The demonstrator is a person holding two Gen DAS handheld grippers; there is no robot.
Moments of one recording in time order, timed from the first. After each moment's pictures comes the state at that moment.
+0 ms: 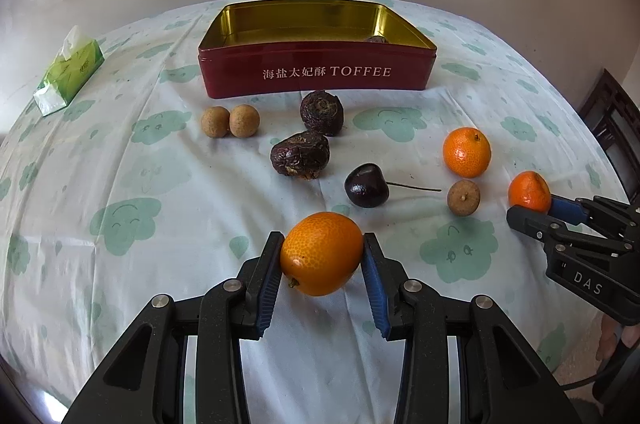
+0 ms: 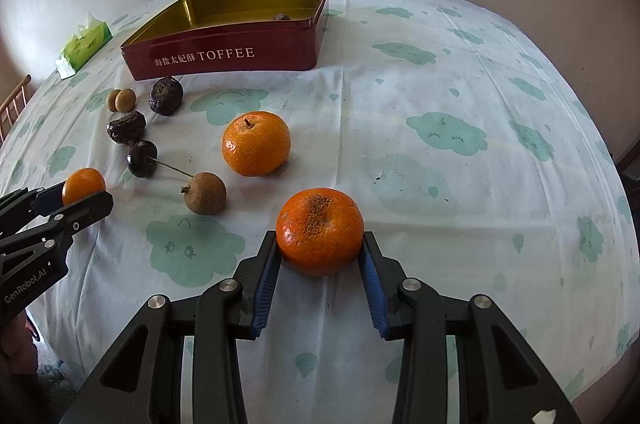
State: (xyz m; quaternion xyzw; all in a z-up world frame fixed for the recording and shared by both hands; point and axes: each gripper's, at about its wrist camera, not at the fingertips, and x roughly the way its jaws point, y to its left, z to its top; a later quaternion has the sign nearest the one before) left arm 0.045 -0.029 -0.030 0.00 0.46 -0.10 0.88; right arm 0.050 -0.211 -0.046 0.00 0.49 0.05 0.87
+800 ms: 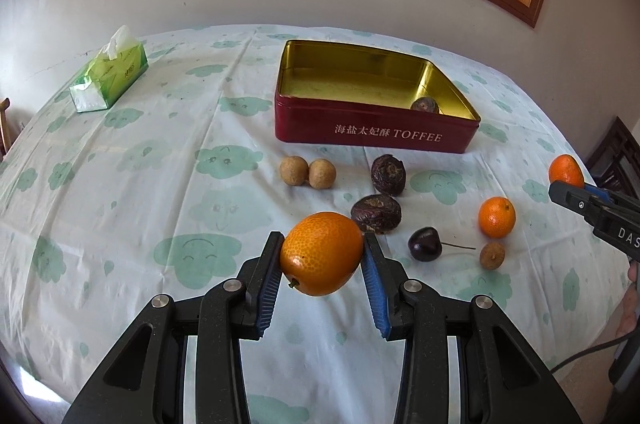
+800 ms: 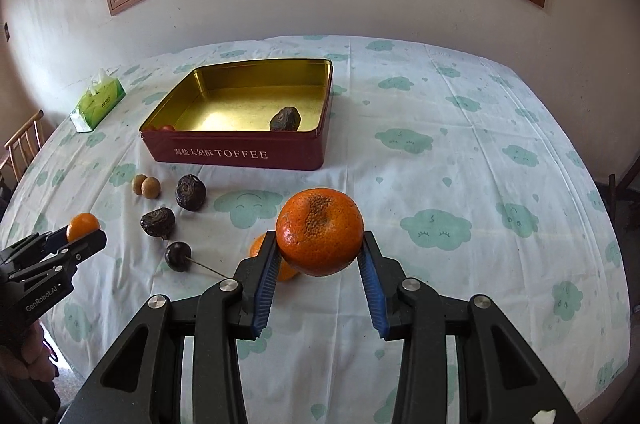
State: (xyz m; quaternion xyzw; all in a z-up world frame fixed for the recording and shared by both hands) left arm 0.055 0.025 0.002 -0.04 0.41 -0.05 0.91; right arm 0.072 -0.201 0.019 0.01 0.43 0.06 0.90
